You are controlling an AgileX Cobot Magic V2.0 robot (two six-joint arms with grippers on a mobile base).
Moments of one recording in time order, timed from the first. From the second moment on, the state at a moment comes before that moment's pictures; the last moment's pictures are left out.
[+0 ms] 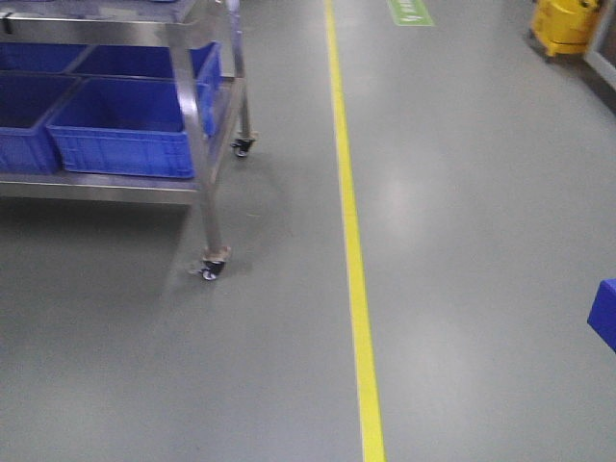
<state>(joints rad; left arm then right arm) -0.02 -0.01 0.03 0.00 0.04 0.03 0.00 0.21 -0.29 0.27 0.37 -0.30</state>
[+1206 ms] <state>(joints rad) -0.02 -0.01 0.03 0.00 0.04 0.03 0.00 0.21 -0.29 0.27 0.37 -0.30</state>
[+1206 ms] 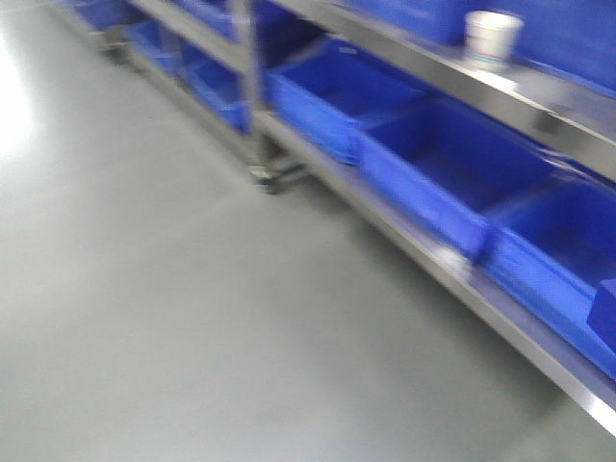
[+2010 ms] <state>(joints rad) -0.02 -0.01 0.03 0.00 0.04 0.03 0.00 0.21 -0.28 0.27 0.37 -0.30</state>
